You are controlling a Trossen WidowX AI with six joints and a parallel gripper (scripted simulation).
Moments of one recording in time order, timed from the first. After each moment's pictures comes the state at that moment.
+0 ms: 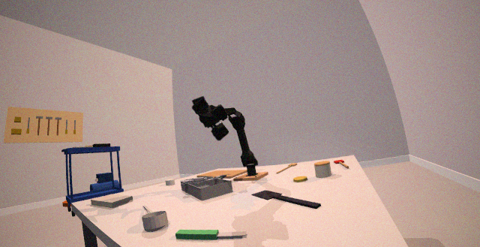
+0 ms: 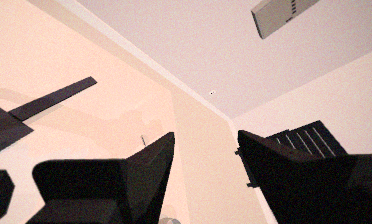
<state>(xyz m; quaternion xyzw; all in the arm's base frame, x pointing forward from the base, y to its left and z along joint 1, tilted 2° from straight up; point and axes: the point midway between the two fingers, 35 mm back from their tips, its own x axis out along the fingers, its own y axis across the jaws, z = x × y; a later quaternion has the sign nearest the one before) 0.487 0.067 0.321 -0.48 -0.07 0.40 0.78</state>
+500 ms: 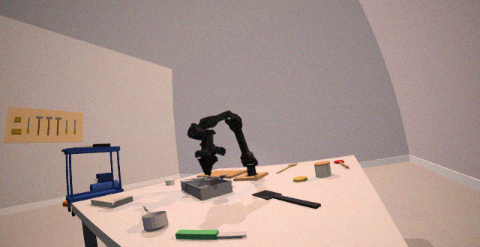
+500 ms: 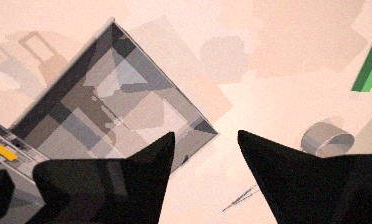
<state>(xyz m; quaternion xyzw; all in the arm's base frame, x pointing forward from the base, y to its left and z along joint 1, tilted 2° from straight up) 0.411 -0.049 0.130 -0.65 0.35 0.50 0.45</state>
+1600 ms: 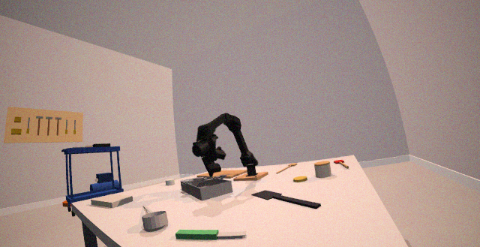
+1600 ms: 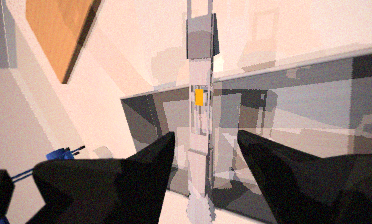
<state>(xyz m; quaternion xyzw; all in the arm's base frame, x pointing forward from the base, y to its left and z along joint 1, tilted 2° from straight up) 0.299 -0.116 0.109 -0.58 0.42 0.69 0.07</state>
